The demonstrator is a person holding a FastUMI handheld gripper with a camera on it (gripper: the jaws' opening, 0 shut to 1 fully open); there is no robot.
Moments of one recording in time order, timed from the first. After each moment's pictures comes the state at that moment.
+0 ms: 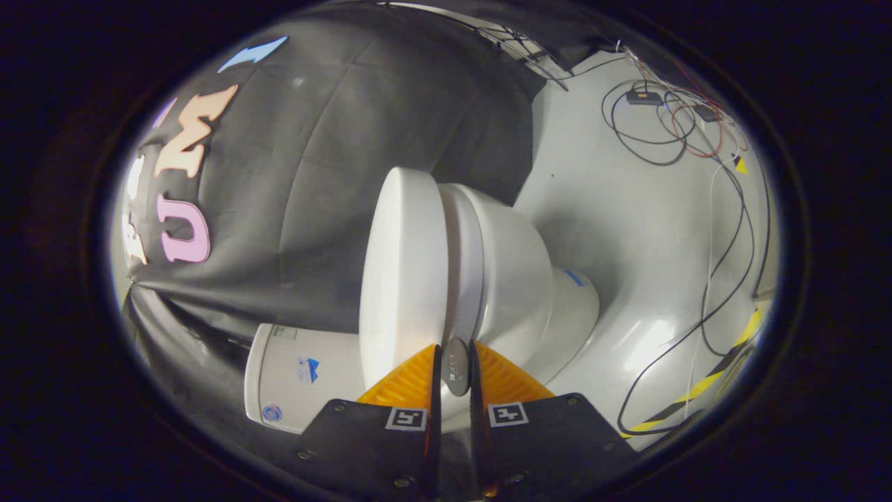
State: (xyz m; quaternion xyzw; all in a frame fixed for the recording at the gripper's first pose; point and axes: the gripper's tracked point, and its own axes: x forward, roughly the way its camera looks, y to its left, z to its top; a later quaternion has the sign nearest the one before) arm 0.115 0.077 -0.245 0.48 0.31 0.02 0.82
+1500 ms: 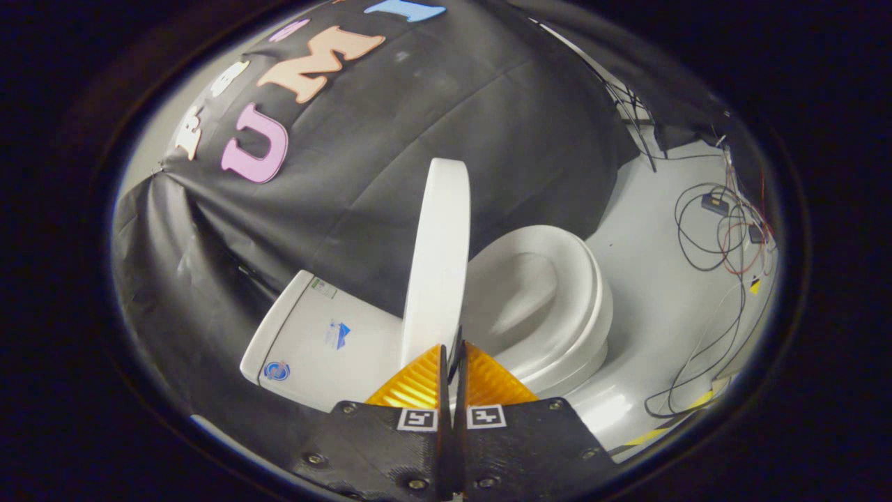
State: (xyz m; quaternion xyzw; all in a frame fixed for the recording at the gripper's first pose) arm 0.093 0.135 -0.111 0.31 0.25 0.08 0.91
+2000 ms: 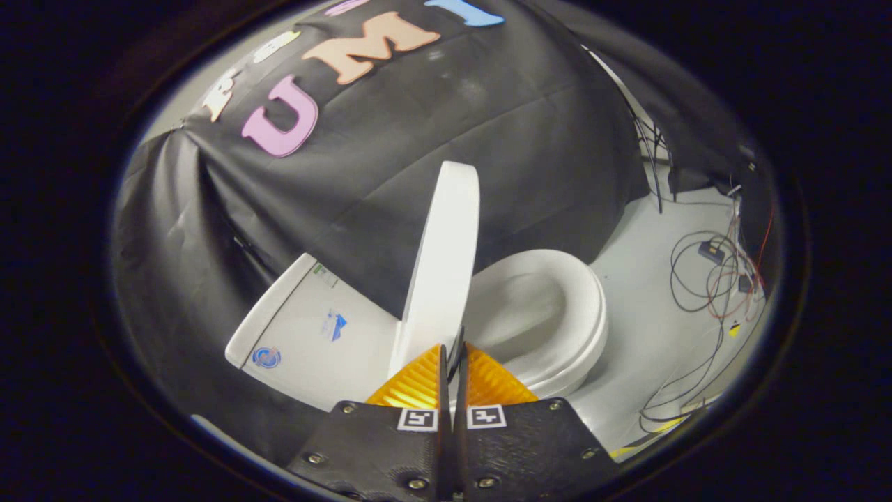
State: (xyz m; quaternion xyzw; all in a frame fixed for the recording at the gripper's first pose) arm 0.090 0.161 -0.079 0.22 0.23 0.07 0.95
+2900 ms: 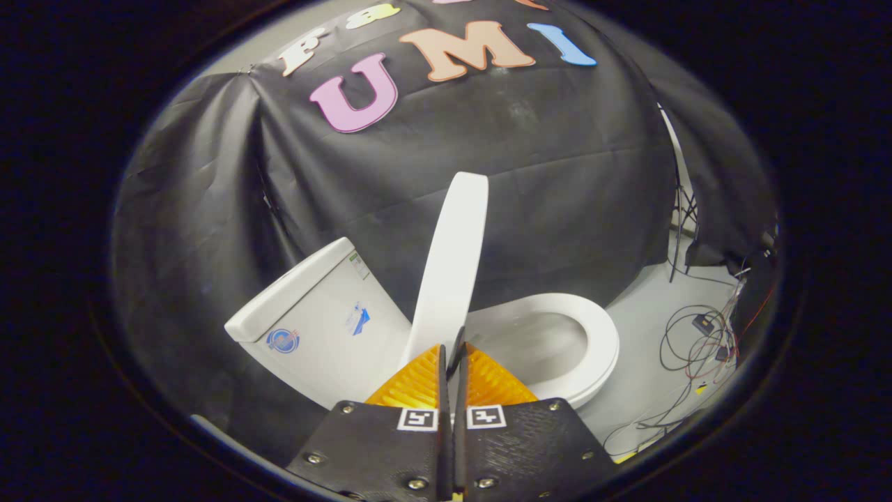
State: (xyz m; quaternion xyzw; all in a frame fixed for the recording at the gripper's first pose) arm 0.077 0.238 -0.030 0.10 0.18 0.10 0.97
